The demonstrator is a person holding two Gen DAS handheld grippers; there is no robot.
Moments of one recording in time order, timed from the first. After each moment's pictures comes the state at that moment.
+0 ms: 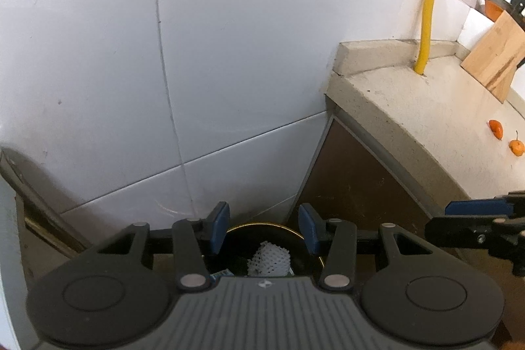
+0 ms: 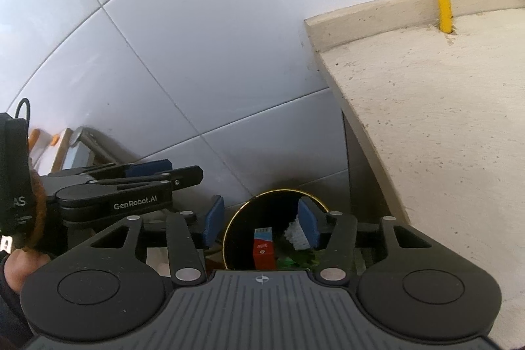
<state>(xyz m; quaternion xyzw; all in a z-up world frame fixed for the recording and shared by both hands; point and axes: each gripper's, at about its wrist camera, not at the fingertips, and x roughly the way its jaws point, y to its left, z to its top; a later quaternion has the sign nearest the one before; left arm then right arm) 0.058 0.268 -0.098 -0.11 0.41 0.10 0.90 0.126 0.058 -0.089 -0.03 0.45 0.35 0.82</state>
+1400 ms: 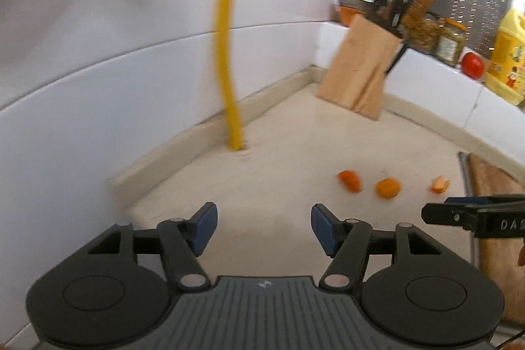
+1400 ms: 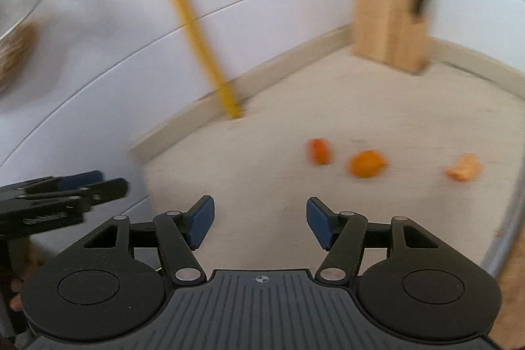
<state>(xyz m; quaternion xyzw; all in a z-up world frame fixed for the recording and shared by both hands) 0.164 0.109 -0.009 -0.03 0.33 -0.10 0.94 0.145 -0.135 -0.023 0.06 0.35 0.15 0.92</state>
